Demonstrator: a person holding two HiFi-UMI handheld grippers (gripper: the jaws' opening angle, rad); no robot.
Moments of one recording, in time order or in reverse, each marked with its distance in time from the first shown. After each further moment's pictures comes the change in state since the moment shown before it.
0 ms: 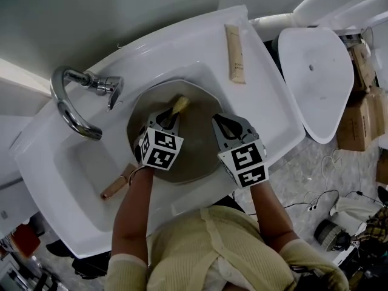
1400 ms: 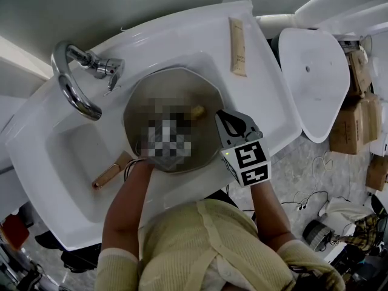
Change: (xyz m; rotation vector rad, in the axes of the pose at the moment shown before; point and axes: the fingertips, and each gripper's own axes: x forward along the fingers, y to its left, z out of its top) left arm 0.002 -0.070 -0.017 0.183 0.051 -0.242; right arm -0.015 0.005 -0.006 -0.031 0.025 -0.018
